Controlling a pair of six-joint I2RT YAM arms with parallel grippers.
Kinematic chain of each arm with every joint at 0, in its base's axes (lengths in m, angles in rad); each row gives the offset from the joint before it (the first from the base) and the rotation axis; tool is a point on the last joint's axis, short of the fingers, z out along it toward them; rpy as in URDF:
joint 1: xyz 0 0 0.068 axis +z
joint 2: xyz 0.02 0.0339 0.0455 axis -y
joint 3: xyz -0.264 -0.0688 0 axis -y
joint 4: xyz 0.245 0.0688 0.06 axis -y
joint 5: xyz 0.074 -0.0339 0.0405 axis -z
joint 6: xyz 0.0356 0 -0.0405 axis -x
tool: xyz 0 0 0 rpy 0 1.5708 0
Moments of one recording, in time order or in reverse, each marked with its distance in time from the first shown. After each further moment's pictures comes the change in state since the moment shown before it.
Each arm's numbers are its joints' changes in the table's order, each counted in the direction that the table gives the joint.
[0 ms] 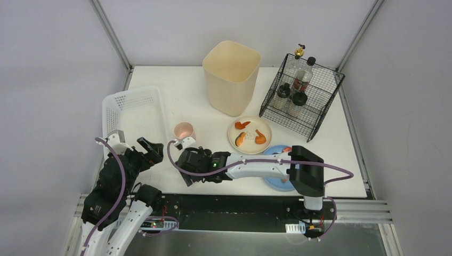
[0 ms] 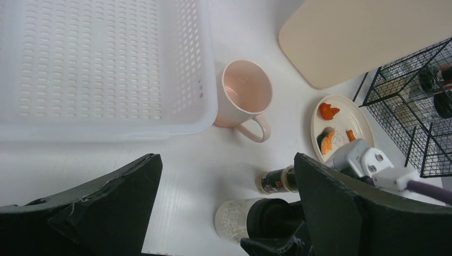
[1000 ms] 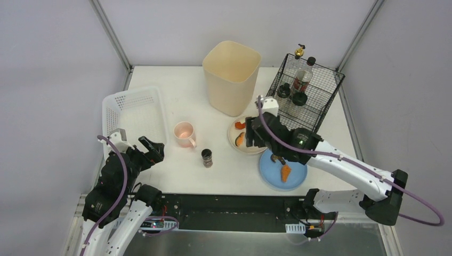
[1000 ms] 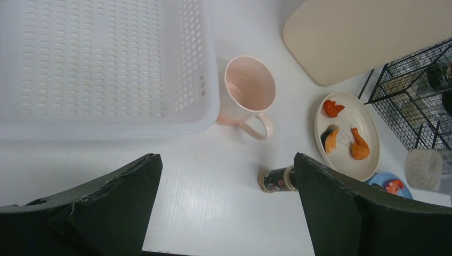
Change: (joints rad) left arm 0.000 -0.025 0.000 -0.001 0.001 0.000; right arm -0.284 0.732 -0.287 -0.327 0.223 0.010
